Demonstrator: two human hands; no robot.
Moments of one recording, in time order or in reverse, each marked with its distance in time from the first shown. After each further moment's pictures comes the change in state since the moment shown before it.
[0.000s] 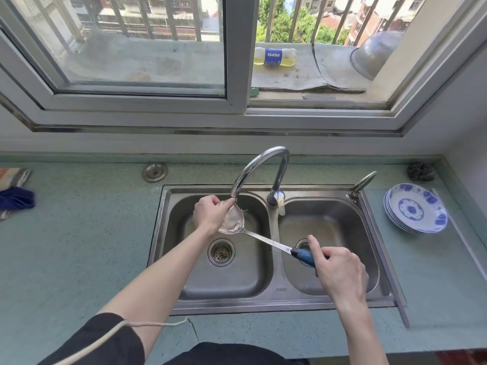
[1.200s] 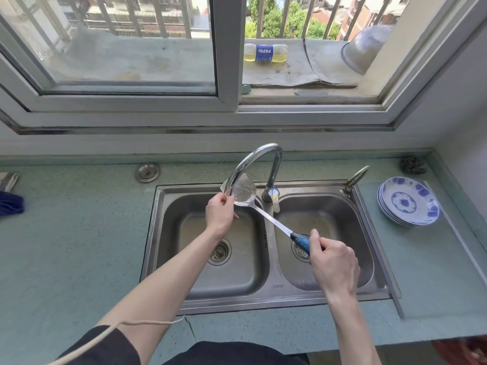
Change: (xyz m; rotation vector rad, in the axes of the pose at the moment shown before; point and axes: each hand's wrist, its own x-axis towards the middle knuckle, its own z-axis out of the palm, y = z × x) left_hand -0.020 0.018 0.031 -0.367 -0.185 0.028; right_hand 0.004 0.000 0.010 0.120 0.134 -0.008
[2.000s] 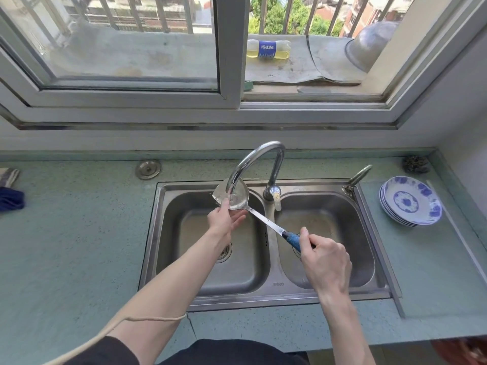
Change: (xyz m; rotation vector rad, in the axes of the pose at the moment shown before) left_hand -0.022 0.004 0.007 -0.776 0.026 -0.435; right_hand -0.005 -0.012 0.009 -0.037 -0.024 -0.071
